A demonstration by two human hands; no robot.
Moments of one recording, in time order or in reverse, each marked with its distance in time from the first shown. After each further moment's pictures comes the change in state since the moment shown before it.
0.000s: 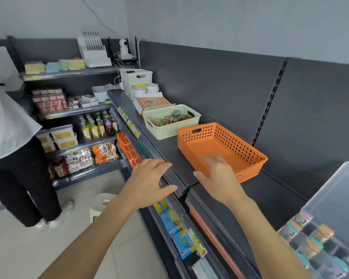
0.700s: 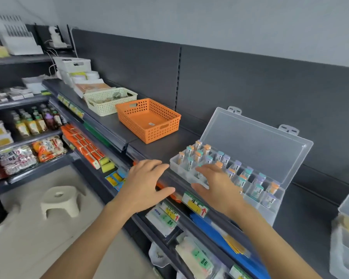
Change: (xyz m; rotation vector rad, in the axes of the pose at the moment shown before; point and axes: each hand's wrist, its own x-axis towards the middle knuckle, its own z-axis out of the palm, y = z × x) left_hand -0.166 0.213 0.024 -0.094 -0.028 0.259; right_hand -0.311 0.040 -0.103 -0.143 -0.023 0.181
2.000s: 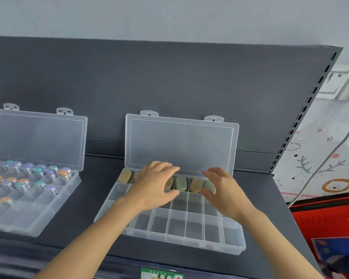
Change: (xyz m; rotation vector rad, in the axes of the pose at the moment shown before) left_hand 0.077 0.524 0.166 -0.109 -0.273 0.632; right_hand -0.371 0.364 -0.176 -0.060 0.260 0.600
